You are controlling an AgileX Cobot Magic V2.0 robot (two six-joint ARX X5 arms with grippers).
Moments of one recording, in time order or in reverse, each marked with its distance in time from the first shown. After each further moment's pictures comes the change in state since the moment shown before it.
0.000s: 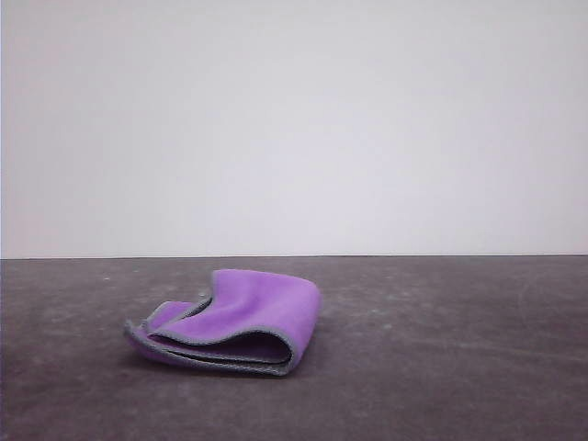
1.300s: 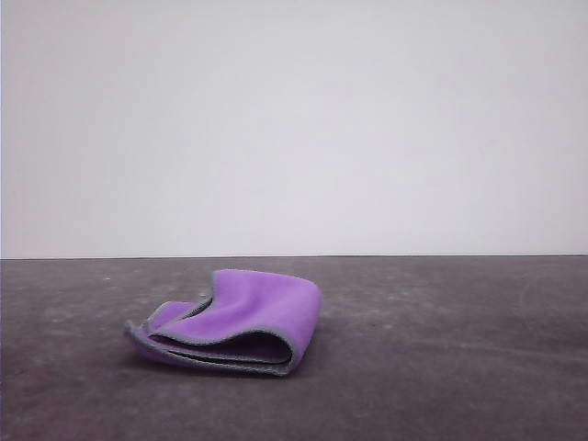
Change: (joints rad) left_arx 0.000 0.002 0.000 0.000 -0.009 0.000; right_arx -0.002 -0.435 -0.473 0.526 0.005 -0.070
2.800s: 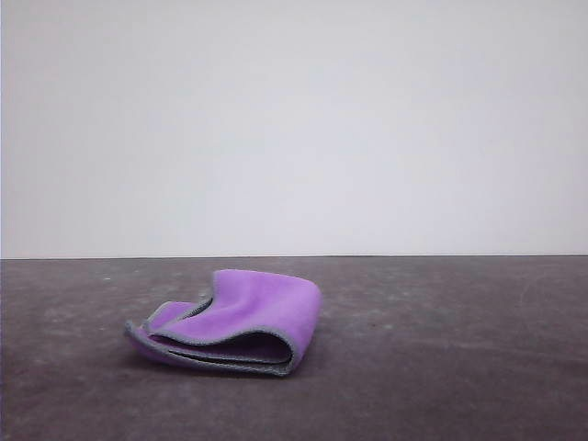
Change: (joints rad) left_arx 0.000 0.000 0.000 0.000 0.000 0.000; right_arx -0.030 -0.473 -0.423 0.050 0.173 0.091
